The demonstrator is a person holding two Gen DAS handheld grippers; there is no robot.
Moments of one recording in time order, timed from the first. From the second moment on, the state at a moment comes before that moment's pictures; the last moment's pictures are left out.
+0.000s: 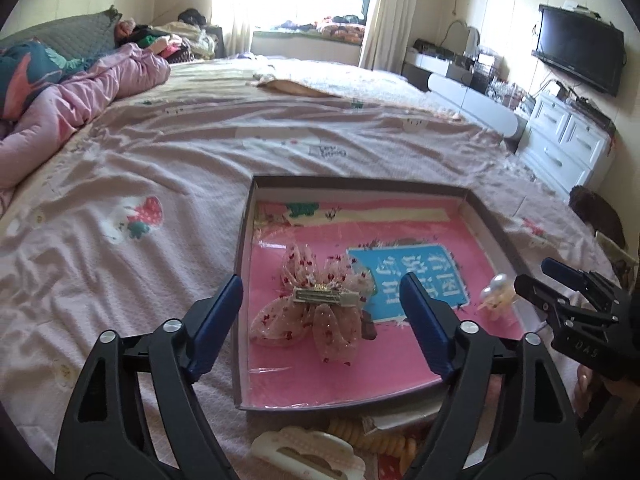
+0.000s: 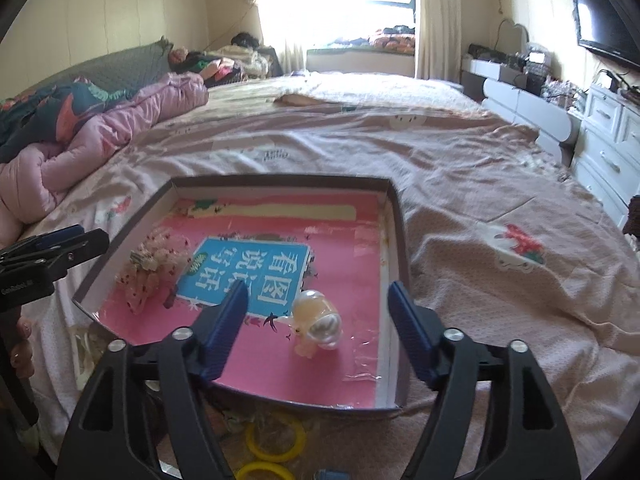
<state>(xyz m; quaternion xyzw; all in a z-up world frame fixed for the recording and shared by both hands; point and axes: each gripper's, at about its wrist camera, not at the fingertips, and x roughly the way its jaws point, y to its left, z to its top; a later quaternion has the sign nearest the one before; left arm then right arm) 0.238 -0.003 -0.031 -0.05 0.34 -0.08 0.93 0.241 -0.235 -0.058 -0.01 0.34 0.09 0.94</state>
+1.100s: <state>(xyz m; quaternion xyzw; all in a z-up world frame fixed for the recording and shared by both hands) 0.121 0.014 0.021 -0.04 0.23 -0.06 0.97 0.108 -0.260 0.018 0.00 0.19 0.07 0.98</state>
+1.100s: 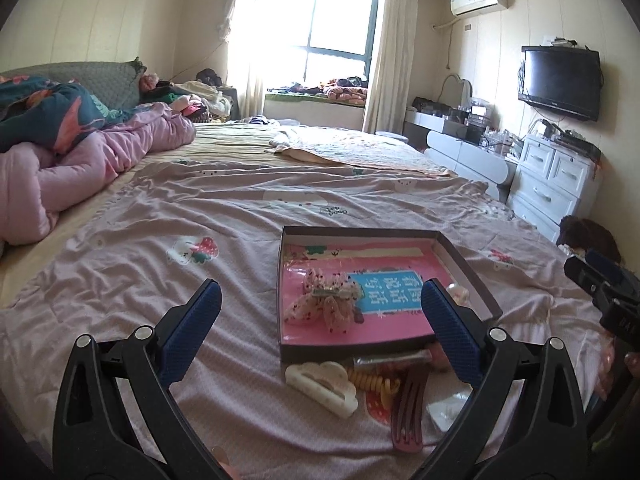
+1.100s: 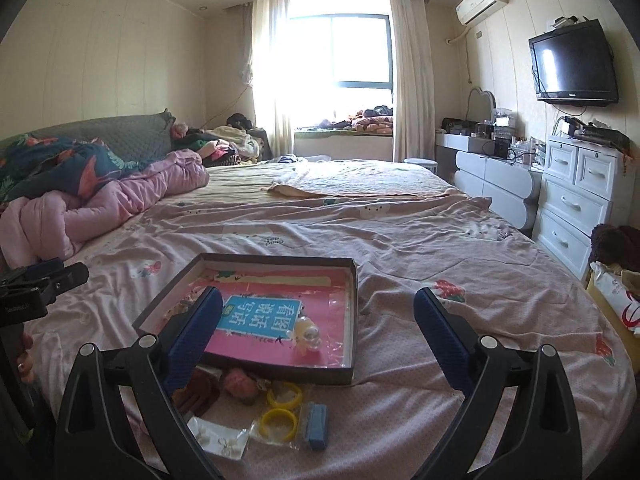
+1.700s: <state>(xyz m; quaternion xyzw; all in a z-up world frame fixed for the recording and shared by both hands) 0.100 -0.010 -0.020 -0.01 0.30 -0.11 0.95 0.087 -0.265 -0.015 -0.02 0.25 0.09 0.96</state>
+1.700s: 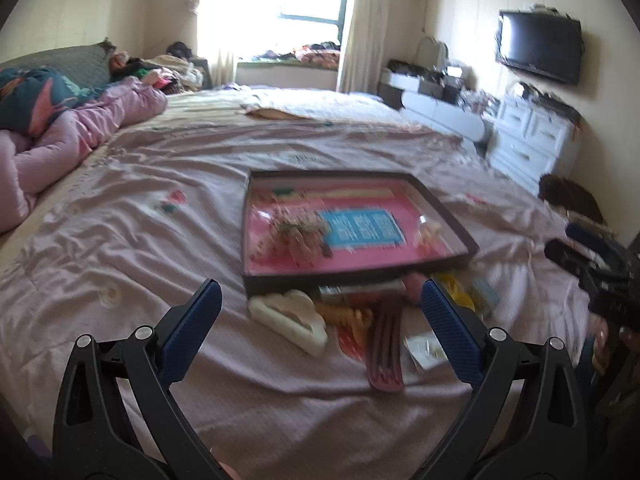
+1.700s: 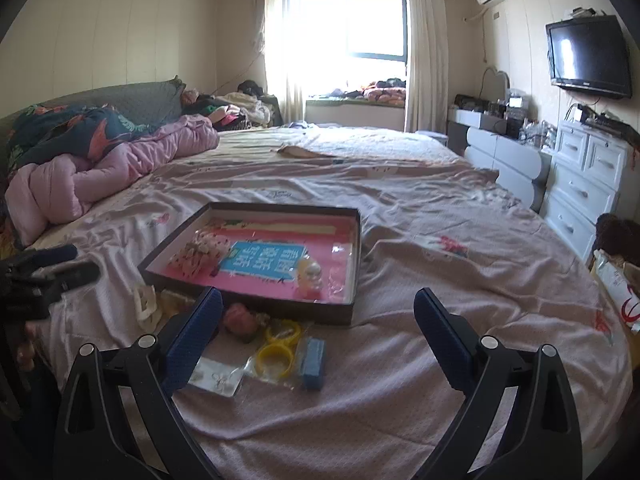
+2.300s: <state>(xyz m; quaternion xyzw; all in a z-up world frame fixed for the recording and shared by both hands) 0.113 -0.049 -0.085 0.04 0.41 -0.17 0.90 0.109 -0.262 -0.060 -0.01 0.33 0.10 0.94</state>
